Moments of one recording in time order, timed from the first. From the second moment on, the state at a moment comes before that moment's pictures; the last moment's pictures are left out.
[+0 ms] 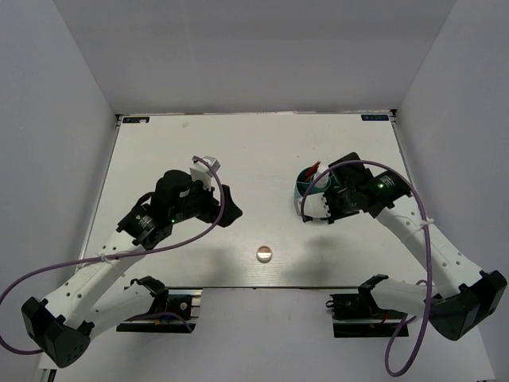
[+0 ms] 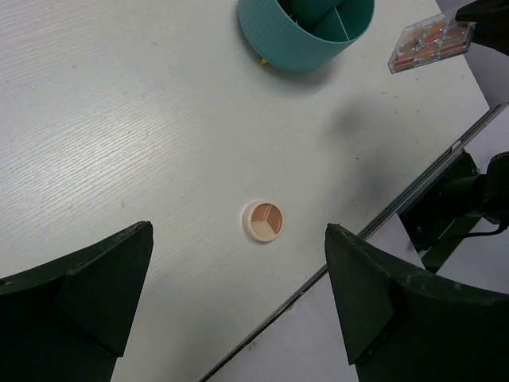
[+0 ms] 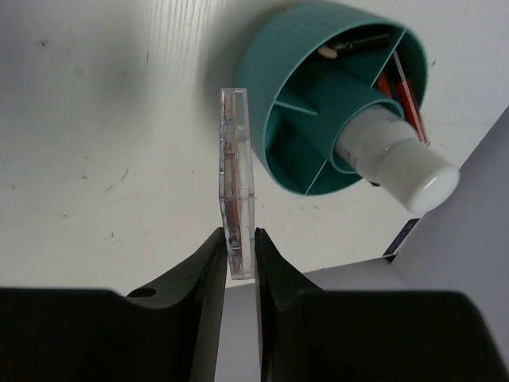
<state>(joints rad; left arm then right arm) -0.63 0.92 0.89 -0.47 0.21 -0.33 0.58 1.14 1.20 -1.18 -0.06 -1.35</state>
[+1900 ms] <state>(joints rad) -0.63 0.86 0.86 -0.46 0.22 -0.35 0.42 1.32 1.12 -0.95 -0.01 -1.63</state>
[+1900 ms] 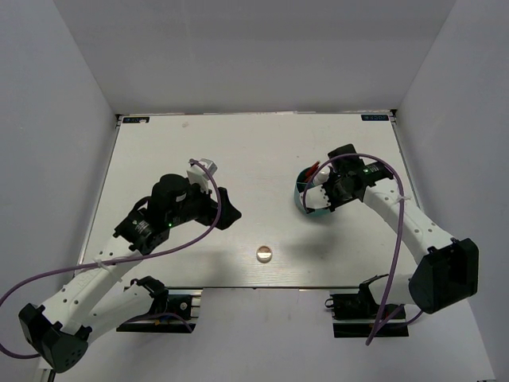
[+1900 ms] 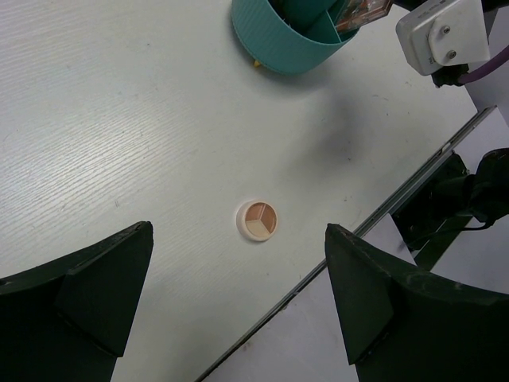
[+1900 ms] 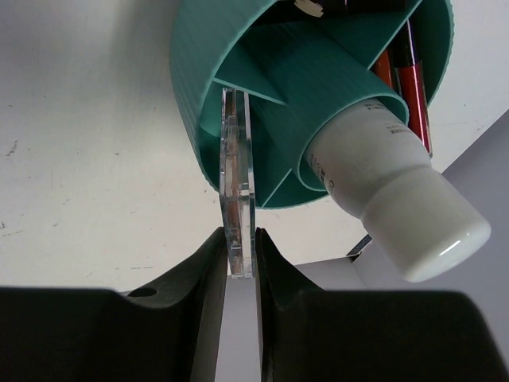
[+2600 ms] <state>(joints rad) -0.63 0.88 0.86 -0.45 0.22 -0.35 0.42 1.37 1.12 -0.94 -0.02 -1.65</state>
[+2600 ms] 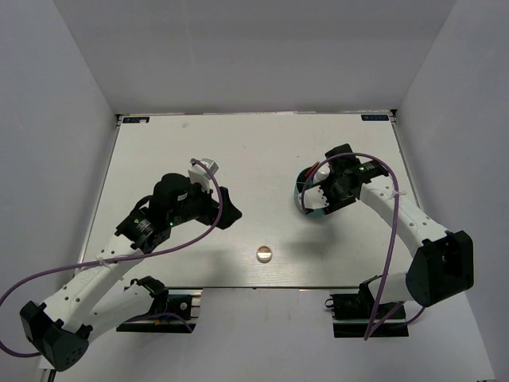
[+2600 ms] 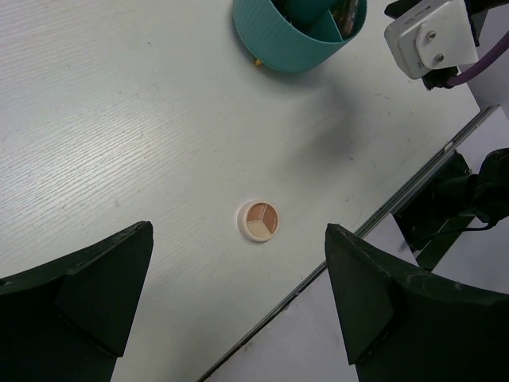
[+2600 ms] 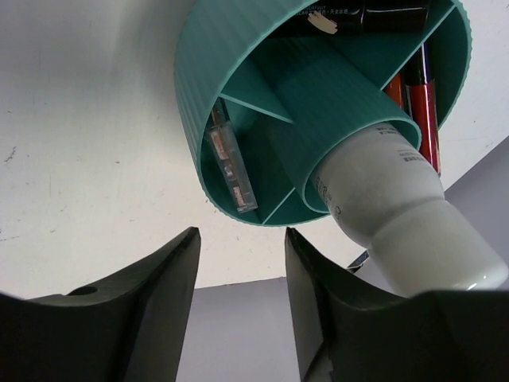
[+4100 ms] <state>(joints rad) -0.63 0.71 0.99 -1.16 -0.48 -1.02 1.00 1.62 1.12 -0.73 -0.46 -0.94</state>
